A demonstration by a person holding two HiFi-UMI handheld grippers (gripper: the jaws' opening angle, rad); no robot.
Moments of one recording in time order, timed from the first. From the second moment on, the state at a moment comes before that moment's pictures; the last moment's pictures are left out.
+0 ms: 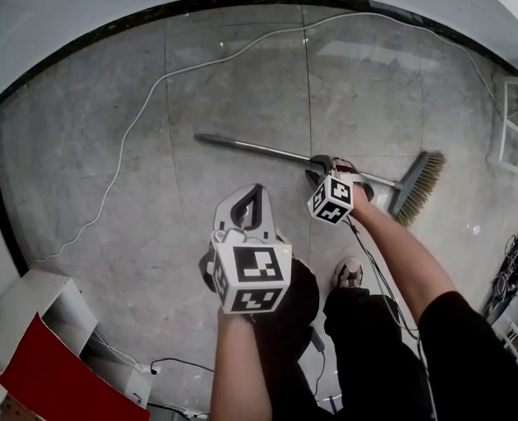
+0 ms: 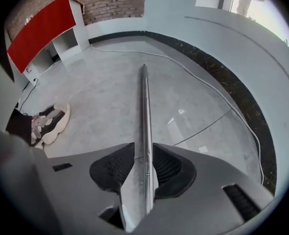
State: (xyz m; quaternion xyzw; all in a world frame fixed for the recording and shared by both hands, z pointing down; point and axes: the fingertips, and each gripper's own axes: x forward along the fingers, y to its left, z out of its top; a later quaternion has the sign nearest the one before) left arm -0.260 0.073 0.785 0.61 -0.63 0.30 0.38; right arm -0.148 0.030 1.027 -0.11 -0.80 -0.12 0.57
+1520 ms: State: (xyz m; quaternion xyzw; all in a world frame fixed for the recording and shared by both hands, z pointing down) left arm -0.225 0.125 0.805 0.60 -0.62 0.29 0.42; right arm -0.155 0.021 0.958 -0.11 -0.79 -0.10 0.59
